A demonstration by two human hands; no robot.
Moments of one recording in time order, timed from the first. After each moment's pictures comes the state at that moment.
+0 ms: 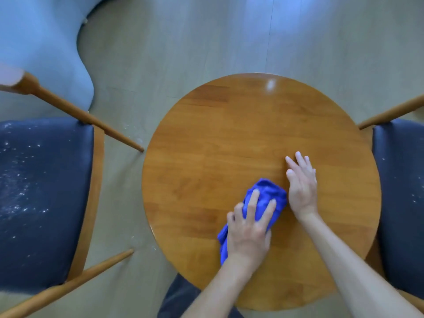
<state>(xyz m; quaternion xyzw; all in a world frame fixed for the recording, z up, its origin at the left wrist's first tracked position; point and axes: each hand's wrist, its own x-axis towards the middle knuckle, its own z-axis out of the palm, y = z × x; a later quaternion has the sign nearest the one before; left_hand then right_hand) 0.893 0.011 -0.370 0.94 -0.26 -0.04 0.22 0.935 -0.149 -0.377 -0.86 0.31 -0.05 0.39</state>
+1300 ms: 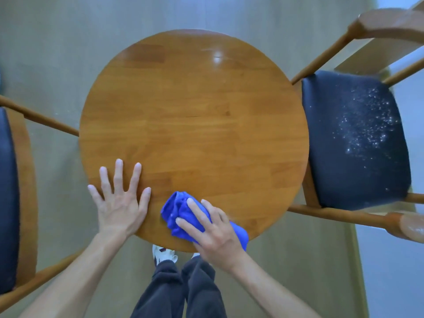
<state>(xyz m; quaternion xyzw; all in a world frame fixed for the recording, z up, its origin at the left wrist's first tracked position) 0.929 0.178 -0.384 0.97 -0.16 -0.16 0.03 0.764 -0.002 -0.381 -0.98 -0.04 -0.08 0.15</state>
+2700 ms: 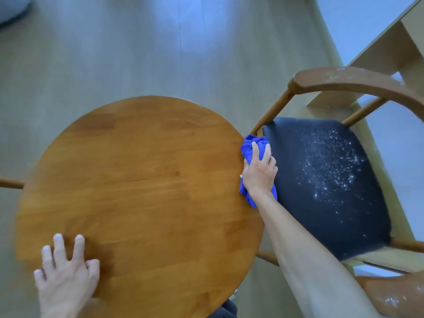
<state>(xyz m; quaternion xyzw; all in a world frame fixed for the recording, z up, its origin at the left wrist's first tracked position) 0.929 0.115 -0.361 0.98 0.00 -0.19 0.01 0.902 -0.314 -0.385 -0.91 0.40 -0.07 0.07</state>
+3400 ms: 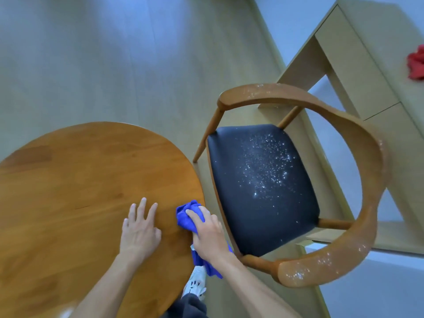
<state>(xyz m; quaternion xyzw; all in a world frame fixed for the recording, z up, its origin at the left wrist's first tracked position) 0.906 -0.142 -0.312 0.92 -0.28 -0.28 0.02 0.776 -0.273 -0.310 -0.92 0.27 0.10 0.24</state>
